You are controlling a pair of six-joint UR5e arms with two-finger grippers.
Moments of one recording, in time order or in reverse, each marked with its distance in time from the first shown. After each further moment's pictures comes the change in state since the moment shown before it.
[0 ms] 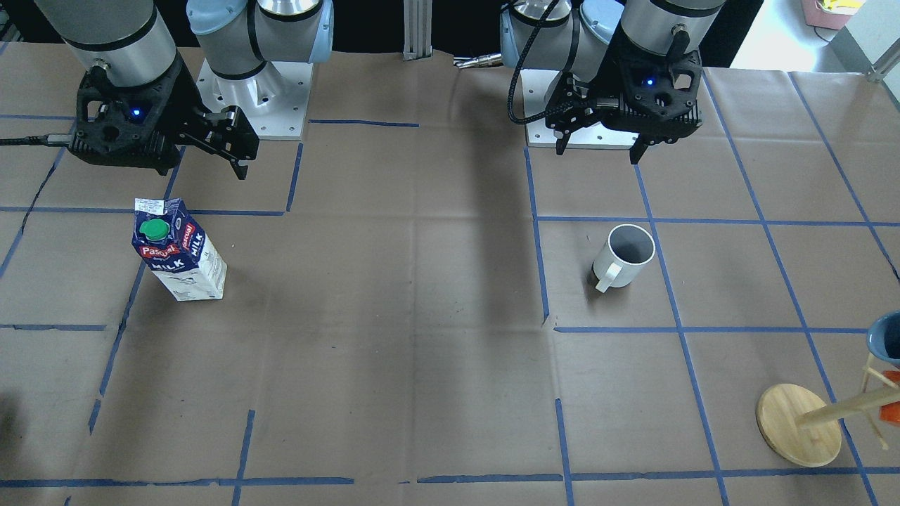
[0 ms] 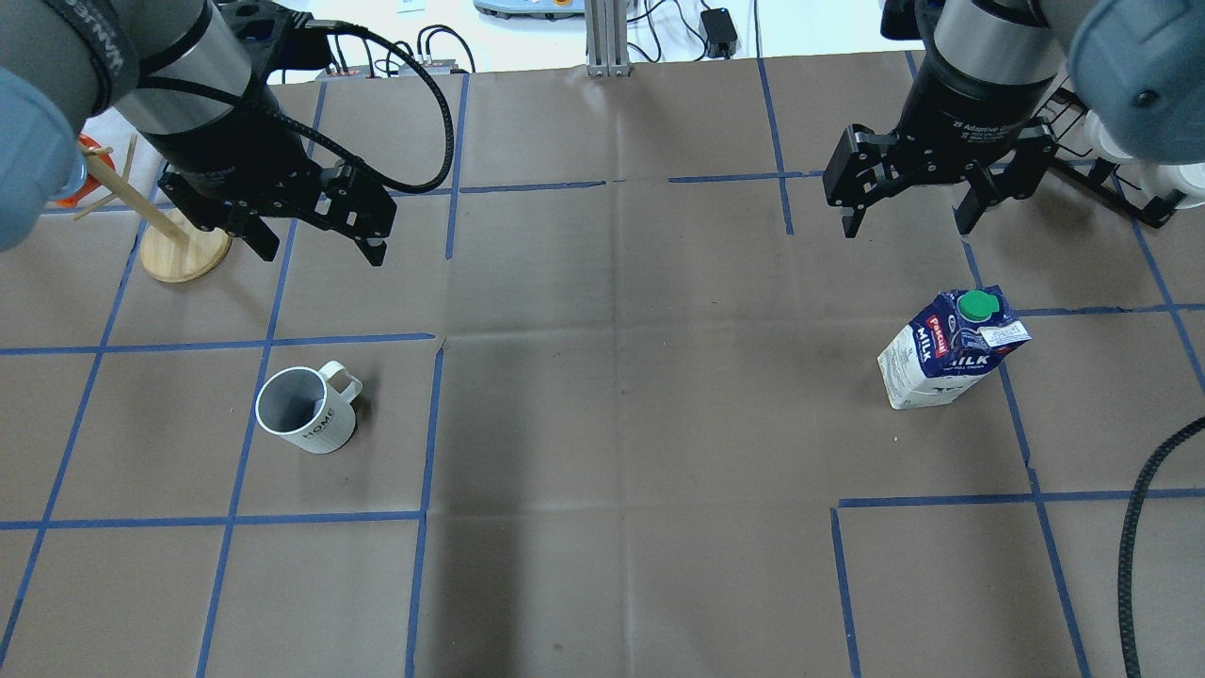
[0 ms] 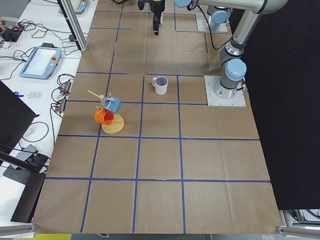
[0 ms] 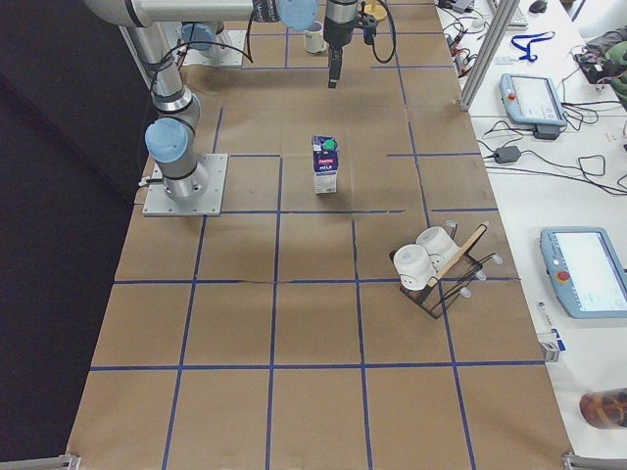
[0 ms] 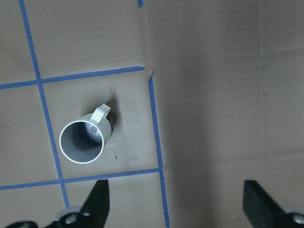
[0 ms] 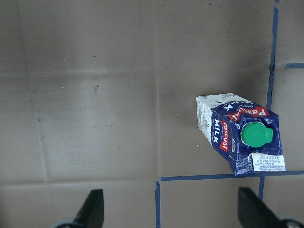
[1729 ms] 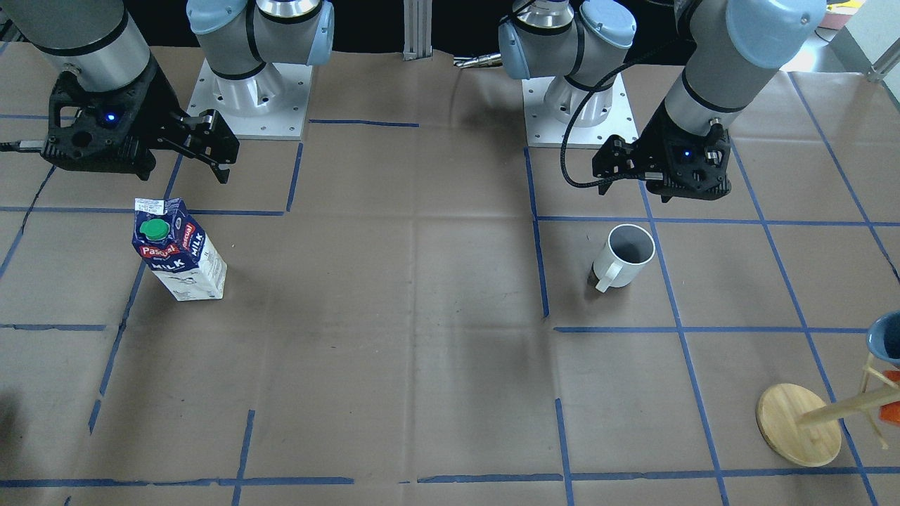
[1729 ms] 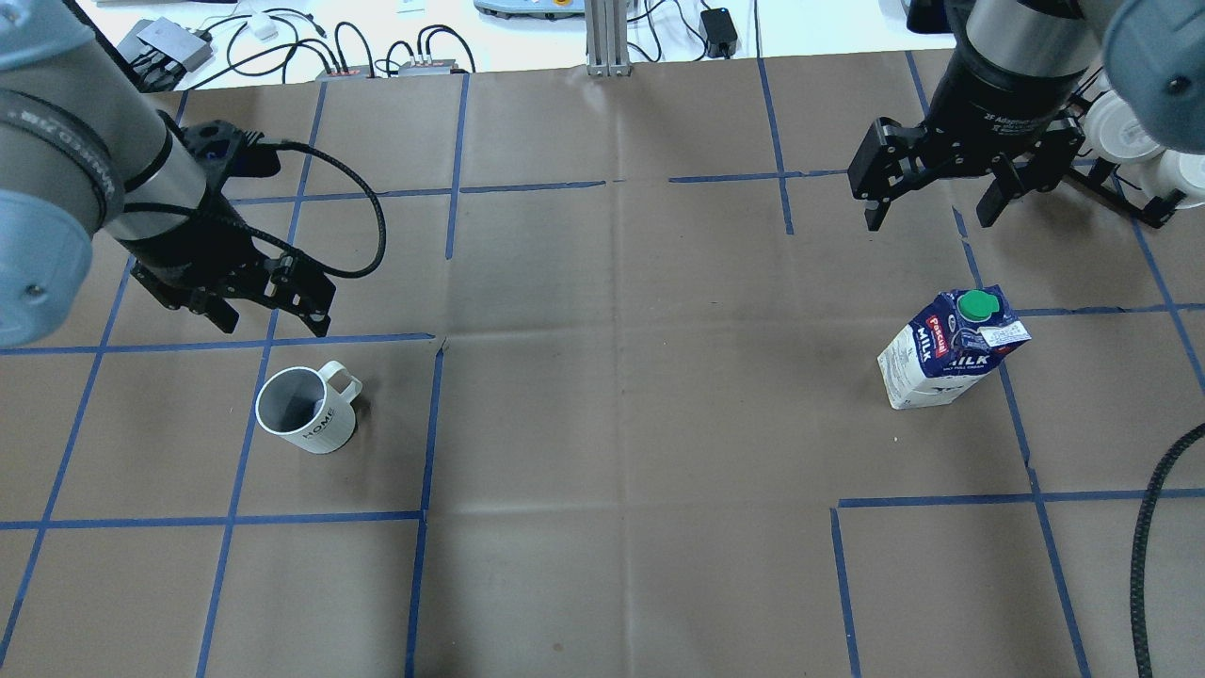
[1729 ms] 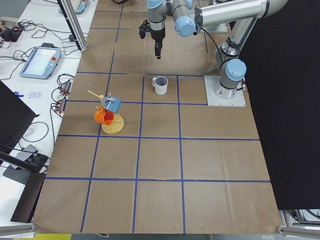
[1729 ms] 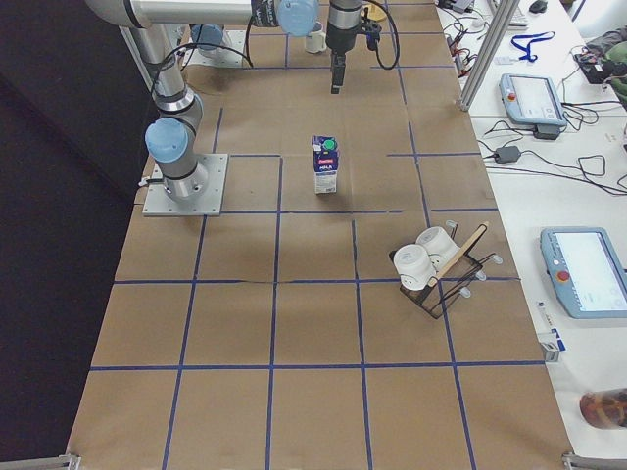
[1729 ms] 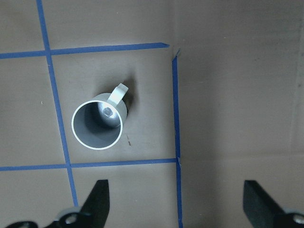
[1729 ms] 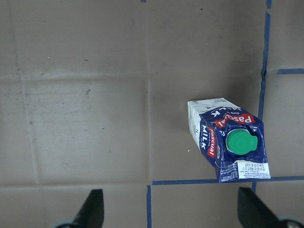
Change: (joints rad) left arm 0.213 0.022 -0.294 0.203 0.027 0.204; right arm -0.047 0.000 0.005 -0.008 0.006 -0.057
